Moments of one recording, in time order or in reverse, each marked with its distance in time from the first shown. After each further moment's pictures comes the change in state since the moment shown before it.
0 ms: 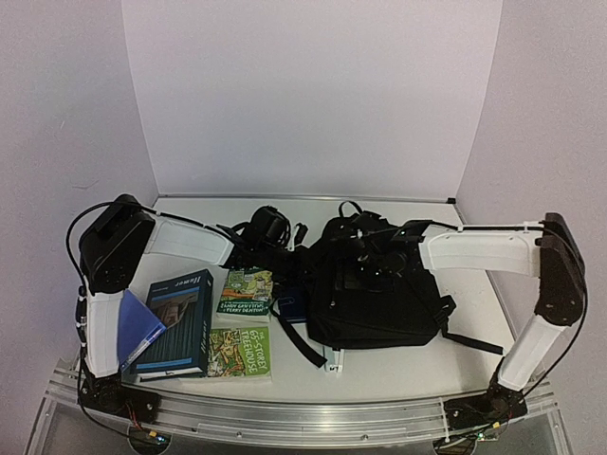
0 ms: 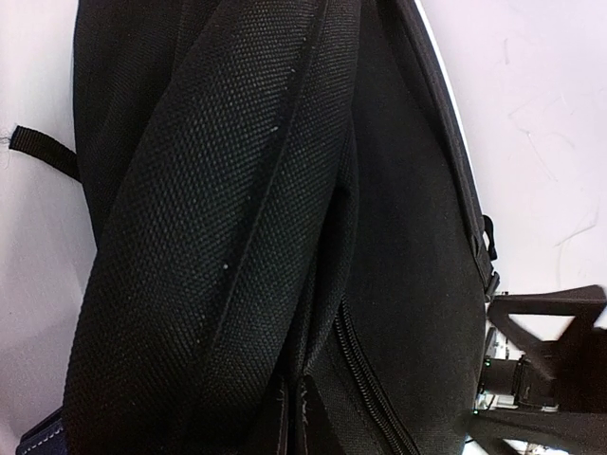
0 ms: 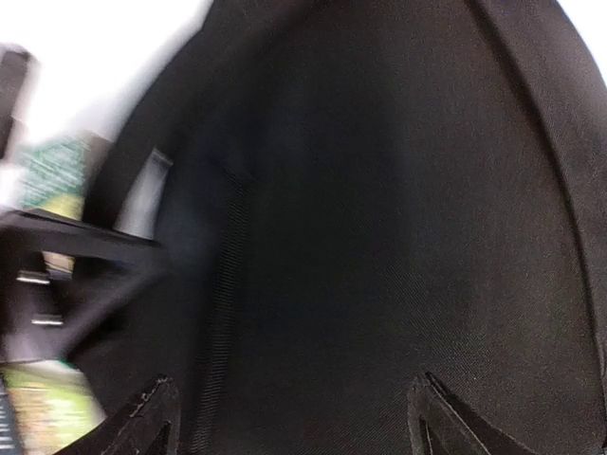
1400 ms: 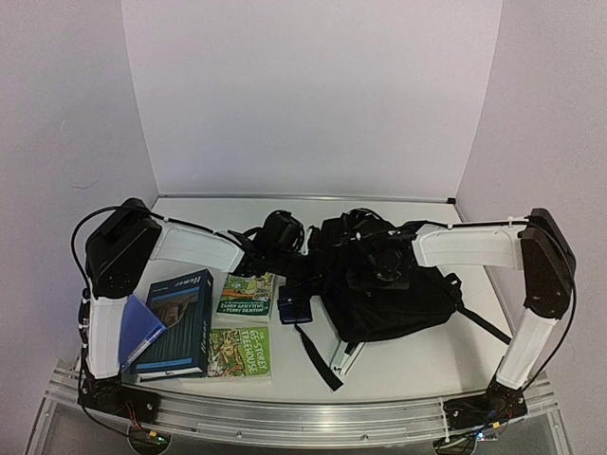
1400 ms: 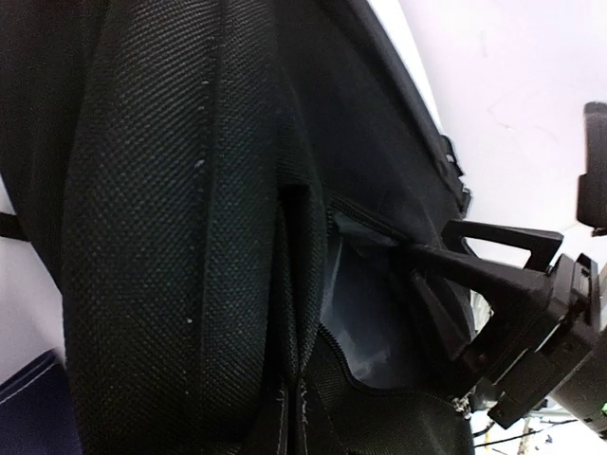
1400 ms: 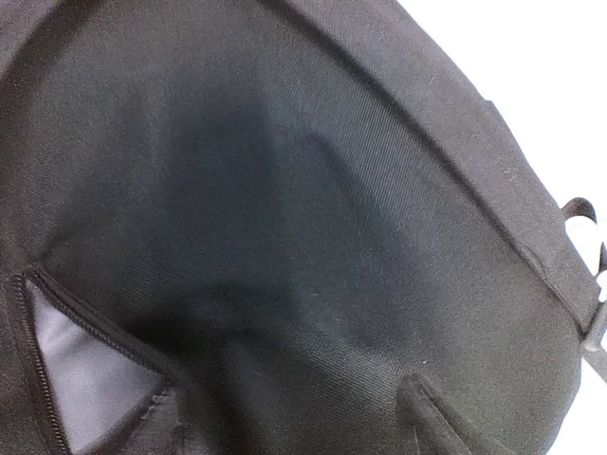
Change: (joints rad) left arm -0.071 0.021 0.028 0.059 -0.041 -0.076; right arm -0.076 0.104 -0.003 -0.111 0.280 0.037
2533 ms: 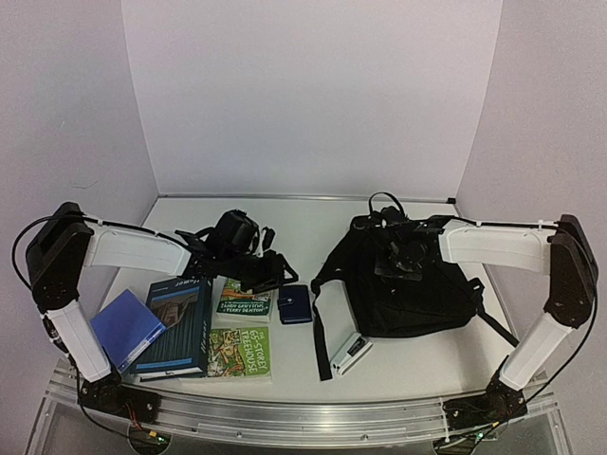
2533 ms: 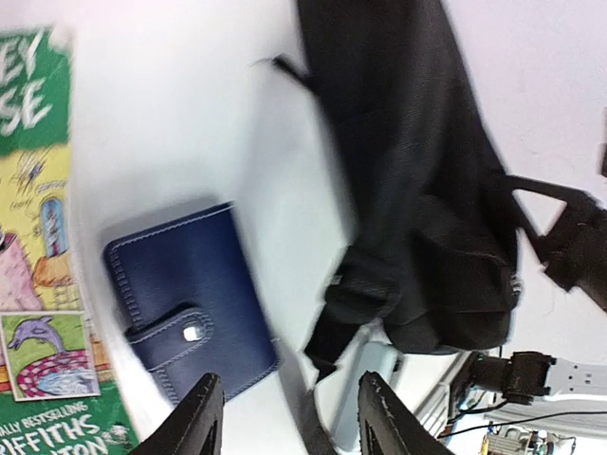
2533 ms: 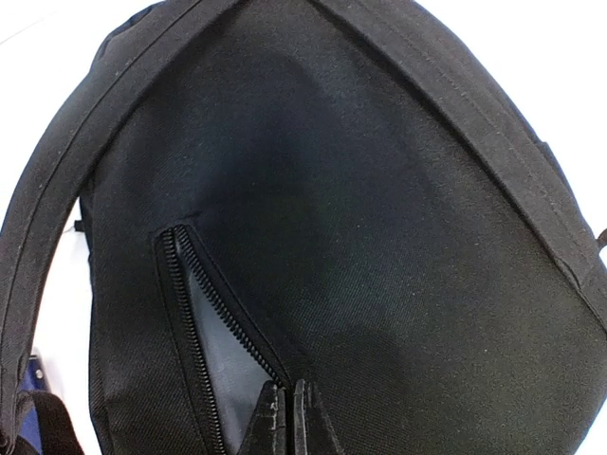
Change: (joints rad) left arm 0.060 -0.361 -0.340 -0.104 -0.077 -0.029; right arm -0.063 -0.141 -0.074 0.082 -0.054 -0.030
